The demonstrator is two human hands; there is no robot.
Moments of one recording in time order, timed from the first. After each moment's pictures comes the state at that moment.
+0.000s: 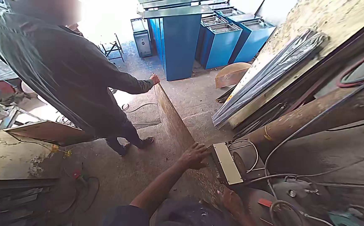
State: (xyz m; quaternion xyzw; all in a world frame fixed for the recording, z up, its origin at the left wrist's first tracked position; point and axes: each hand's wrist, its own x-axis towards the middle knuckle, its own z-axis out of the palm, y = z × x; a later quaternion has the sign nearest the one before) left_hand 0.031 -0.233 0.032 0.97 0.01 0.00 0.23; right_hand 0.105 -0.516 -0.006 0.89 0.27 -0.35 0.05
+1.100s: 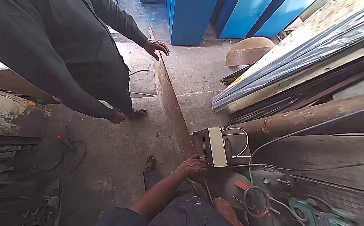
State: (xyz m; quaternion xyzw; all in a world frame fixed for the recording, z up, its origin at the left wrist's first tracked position) left_hand 0.014 -0.331 -0.048 0.95 -0.09 -0.03 0.31; right_hand 0.089 -0.566 0.020 0.77 0.36 -0.47 0.24
